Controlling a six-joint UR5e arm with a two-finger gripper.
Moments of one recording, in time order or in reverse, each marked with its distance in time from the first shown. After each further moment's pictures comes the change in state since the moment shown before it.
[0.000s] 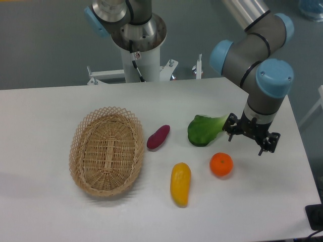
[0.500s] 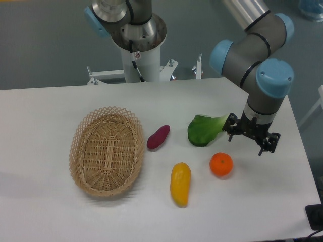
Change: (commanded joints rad) arm 0.002 0.000 0.000 -0.006 0.003 0.000
